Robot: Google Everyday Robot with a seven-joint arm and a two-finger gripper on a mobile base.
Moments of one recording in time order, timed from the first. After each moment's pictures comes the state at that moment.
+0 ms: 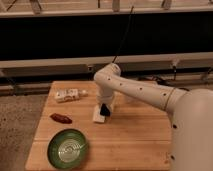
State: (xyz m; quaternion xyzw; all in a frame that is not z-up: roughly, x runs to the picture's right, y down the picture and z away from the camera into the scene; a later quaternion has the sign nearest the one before) arm -0.002 0.116 0.831 -0.26 -0.23 -0.52 0.78
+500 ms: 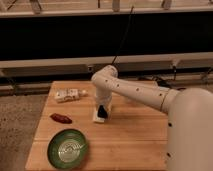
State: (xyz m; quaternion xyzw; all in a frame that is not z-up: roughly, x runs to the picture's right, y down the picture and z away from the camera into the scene) arm -0.022 0.128 0.839 -0.26 -0.26 -0.52 0.77
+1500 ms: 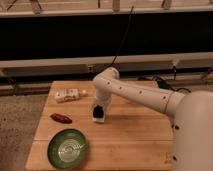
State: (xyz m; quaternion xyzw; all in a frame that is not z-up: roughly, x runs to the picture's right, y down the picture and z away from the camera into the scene) arm -0.022 0.121 0.826 -0.22 -0.25 -0.53 0.78
